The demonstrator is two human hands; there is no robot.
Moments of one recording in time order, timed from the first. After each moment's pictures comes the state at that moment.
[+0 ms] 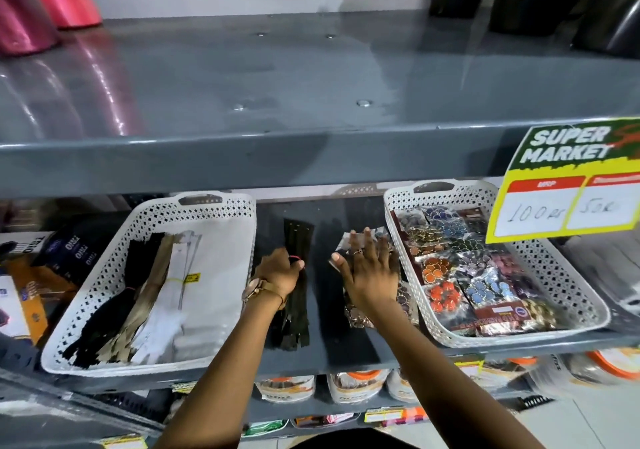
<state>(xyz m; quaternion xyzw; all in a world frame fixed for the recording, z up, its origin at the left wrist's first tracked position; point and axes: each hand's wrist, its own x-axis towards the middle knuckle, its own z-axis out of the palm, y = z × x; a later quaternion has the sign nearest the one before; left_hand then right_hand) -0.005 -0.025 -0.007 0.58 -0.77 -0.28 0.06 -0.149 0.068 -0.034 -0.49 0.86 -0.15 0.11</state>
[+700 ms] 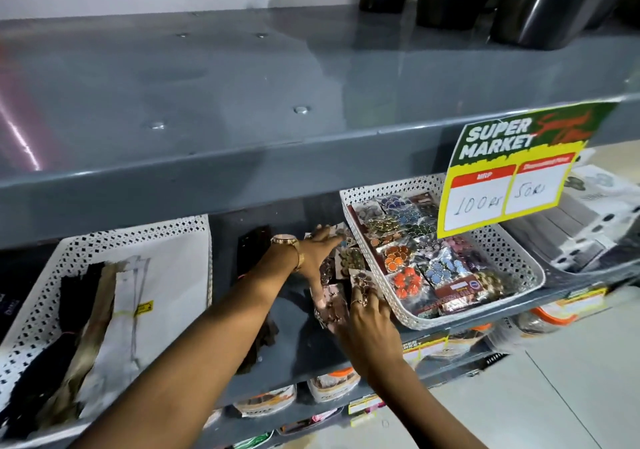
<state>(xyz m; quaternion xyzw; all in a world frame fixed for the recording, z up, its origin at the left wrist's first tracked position) -0.108 -0.040 0.013 0.18 -0.93 -0.20 -0.27 -0.117 0.156 -0.024 -0.41 0.89 -0.08 0.18</state>
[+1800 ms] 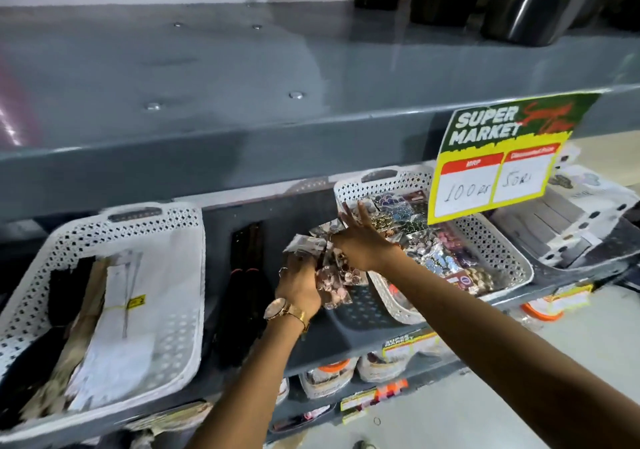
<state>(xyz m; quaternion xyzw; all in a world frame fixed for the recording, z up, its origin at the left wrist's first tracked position) -0.071 0.025 -0.052 0.39 -0.89 -0.22 0.13 -0.216 0.074 0.019 -0.66 0.74 0.14 0.00</state>
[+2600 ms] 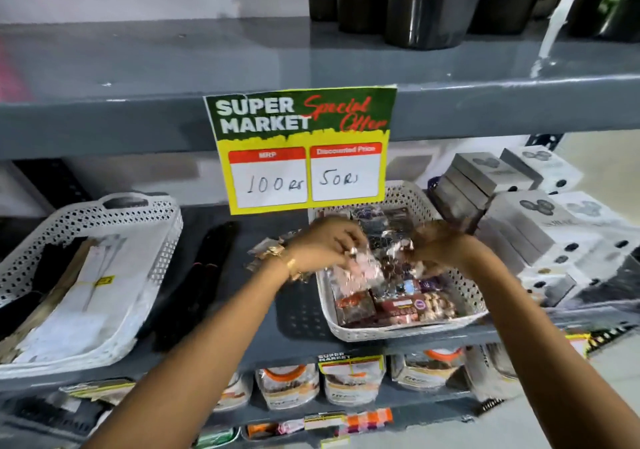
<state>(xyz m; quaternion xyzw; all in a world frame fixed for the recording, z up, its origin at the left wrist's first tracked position) -0.177 0.085 0.066 0.24 -0.87 -0.43 0.03 -0.373 0.199 0.066 -0.38 0.79 -0.27 0.39</state>
